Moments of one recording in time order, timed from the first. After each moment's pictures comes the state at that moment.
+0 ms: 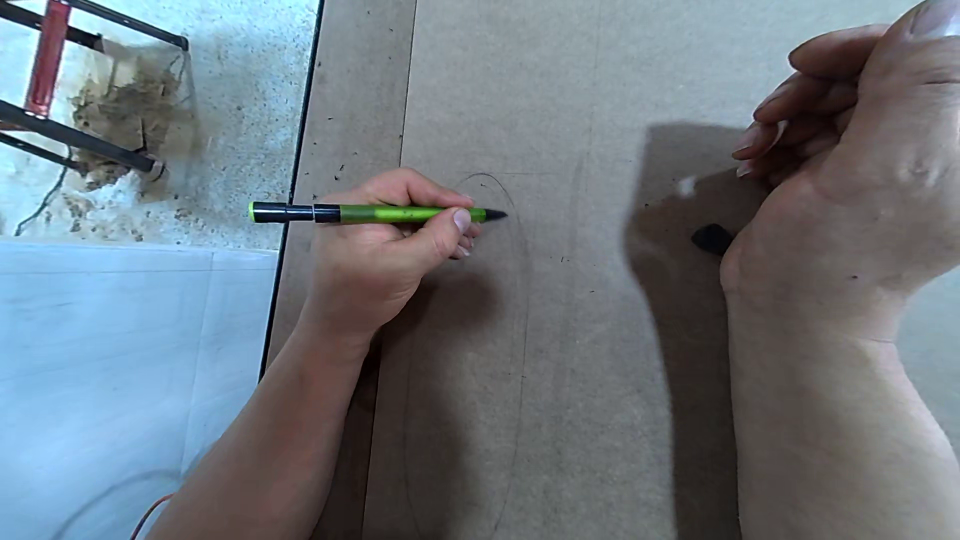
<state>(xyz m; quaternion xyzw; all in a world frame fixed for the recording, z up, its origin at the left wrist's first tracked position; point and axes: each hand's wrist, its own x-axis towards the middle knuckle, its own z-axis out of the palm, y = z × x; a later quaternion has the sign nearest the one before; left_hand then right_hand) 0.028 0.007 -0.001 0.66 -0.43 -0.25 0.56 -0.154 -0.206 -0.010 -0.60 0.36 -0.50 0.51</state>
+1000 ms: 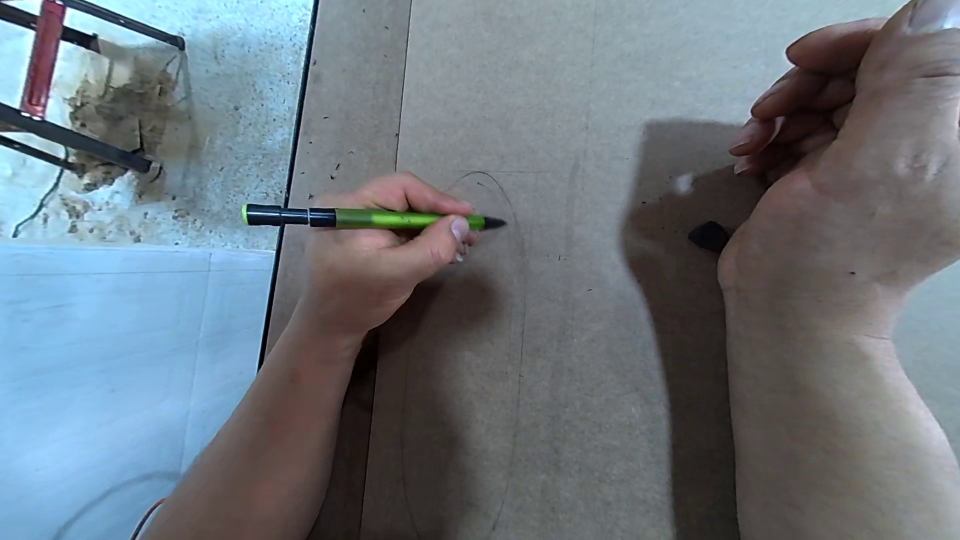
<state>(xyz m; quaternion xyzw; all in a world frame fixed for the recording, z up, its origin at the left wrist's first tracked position) 0.032 0.010 -0.001 0.65 -0.45 -0.26 0.55 -0.155 -0.206 -0.010 -0.60 0.36 -0.50 0.51</state>
